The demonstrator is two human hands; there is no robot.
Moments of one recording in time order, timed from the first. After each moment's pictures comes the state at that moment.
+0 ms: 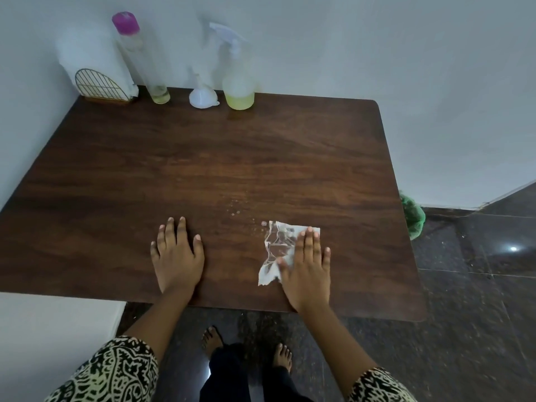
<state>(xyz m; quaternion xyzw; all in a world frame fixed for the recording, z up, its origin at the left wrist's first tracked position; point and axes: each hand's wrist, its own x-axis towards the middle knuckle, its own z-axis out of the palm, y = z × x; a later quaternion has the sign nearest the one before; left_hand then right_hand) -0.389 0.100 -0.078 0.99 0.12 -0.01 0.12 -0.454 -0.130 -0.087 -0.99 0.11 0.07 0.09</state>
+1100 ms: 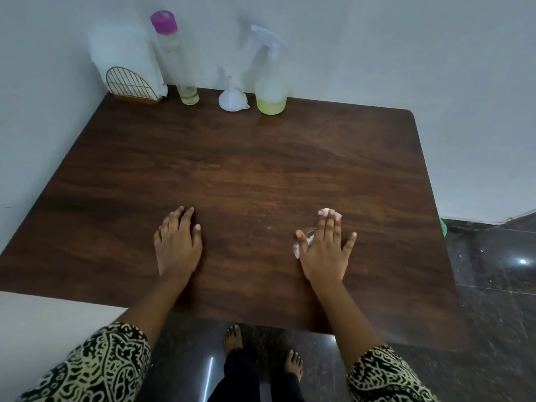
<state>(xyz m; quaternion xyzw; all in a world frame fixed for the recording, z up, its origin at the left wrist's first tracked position) -0.334 0.167 -0.077 0.98 0.09 0.02 0.15 -0.375 -0.100 -0.081 -0.97 0.20 0.04 0.09</state>
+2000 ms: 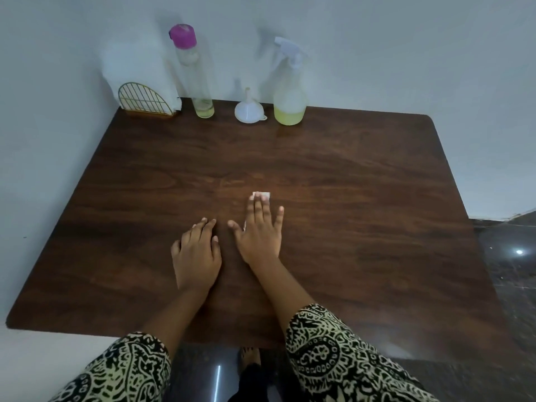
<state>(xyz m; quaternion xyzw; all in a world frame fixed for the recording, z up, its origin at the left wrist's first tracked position) -0.306 0.201 -0.081 0.99 0.03 0.04 0.14 -0.276 0.070 -0.072 -0.99 0.05 0.08 0.12</state>
